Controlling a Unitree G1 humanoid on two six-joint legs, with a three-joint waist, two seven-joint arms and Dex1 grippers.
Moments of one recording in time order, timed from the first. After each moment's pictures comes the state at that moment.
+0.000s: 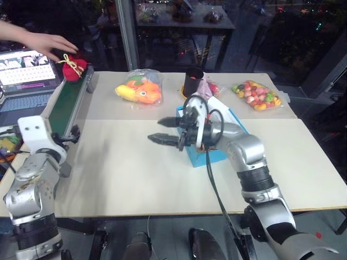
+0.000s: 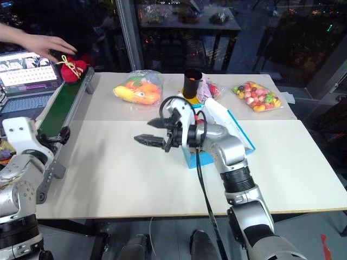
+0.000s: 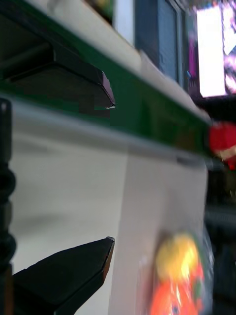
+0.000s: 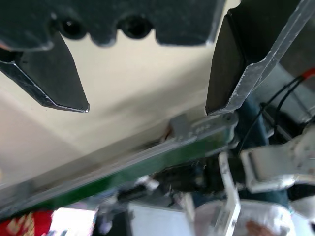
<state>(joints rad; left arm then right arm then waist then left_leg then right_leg) -0.26 0.51 0.53 -0.15 -0.35 0.65 -0.10 -0.78 -0.20 0.18 0.09 0.38 0.65 0.93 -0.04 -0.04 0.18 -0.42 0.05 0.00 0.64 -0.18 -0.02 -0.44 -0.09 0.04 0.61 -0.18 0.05</state>
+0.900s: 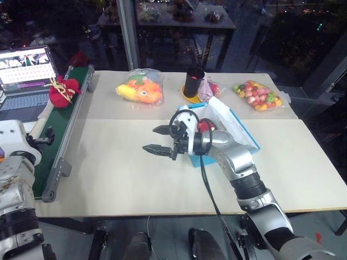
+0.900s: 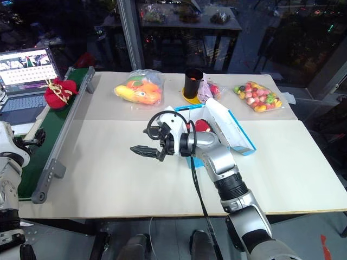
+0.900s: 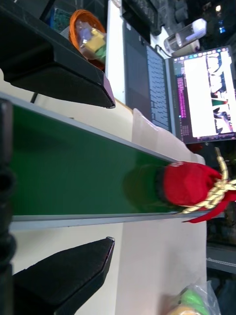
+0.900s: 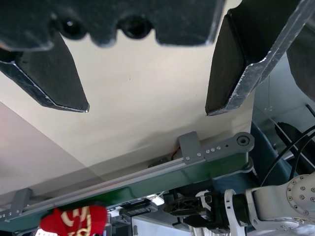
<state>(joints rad) -0.32 0.67 0.55 0.25 -0.30 0.33 -0.23 -0.76 -0.19 0.23 0.09 0.32 0.54 0.89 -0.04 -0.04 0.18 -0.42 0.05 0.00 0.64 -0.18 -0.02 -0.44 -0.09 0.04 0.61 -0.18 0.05</state>
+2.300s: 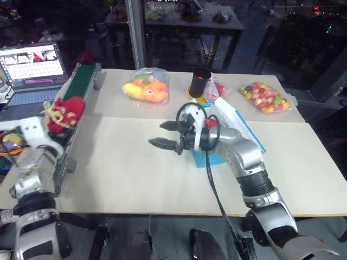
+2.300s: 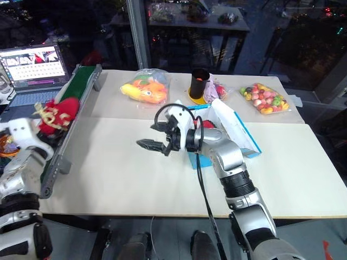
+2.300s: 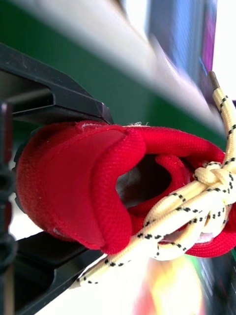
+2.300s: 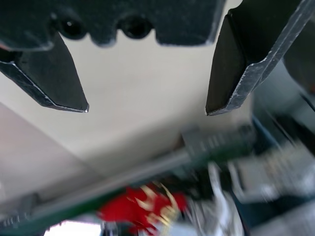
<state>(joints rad) -0.58 0.57 0.41 0.39 -0.41 0.32 -0.38 -0.82 -0.18 0.10 0.05 0.46 0.71 0.81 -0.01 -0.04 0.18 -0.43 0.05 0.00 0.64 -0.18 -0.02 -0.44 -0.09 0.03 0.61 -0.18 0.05</state>
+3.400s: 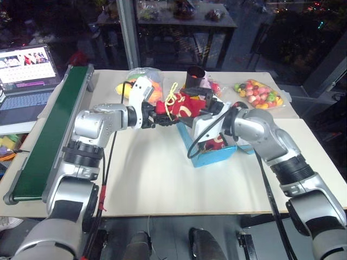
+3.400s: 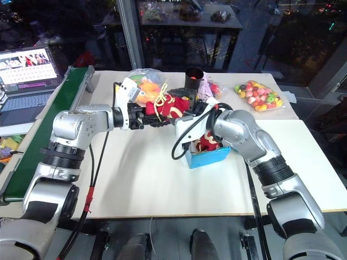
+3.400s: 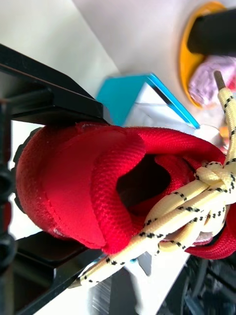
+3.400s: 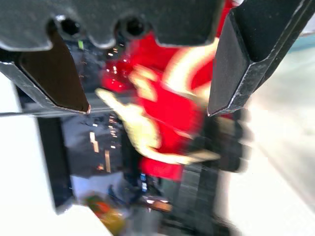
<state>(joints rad) -1.02 0.48 -0.12 0.30 -0.46 0.87 -0.78 -0.83 -0.62 0.38 0.17 -0.41 -0.47 0.54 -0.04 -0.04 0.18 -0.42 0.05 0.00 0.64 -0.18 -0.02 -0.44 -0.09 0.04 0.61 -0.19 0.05</state>
